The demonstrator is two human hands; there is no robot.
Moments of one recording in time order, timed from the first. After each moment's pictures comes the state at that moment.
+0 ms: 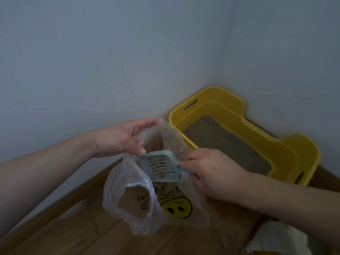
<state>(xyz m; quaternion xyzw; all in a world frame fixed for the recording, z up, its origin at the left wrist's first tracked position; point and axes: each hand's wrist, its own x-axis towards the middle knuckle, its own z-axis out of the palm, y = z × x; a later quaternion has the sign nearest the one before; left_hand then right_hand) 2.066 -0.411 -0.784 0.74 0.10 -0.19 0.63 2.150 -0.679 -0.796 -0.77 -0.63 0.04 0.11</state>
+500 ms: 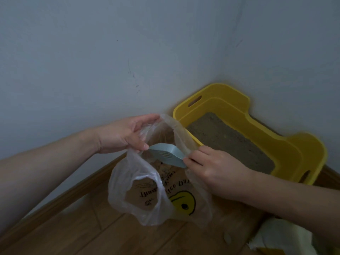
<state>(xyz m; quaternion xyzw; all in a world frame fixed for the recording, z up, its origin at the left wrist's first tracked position) 2.065 -0.401 -0.793 0.75 0.10 -0.19 0.63 2.150 -0.681 -0.812 -0.72 -0.69 -0.04 0.05</state>
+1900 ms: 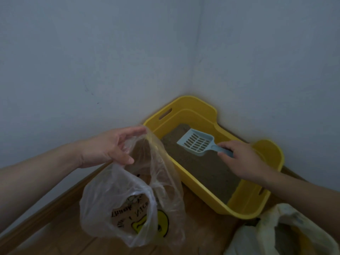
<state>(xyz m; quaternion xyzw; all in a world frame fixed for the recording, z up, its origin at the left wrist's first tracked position) 2.108 -0.437 -0.789 0.77 0.05 -0.19 0.61 2.261 -0.777 -0.836 -0.94 -0.27 0.09 0.20</state>
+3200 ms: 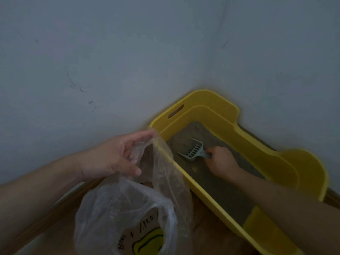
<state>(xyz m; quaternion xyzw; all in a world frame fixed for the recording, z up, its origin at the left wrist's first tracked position) 2.134 -0.425 -0.829 0.73 0.06 -0.18 0.65 2.320 -0.680 -0.950 -0.95 -0.23 0.20 0.12</state>
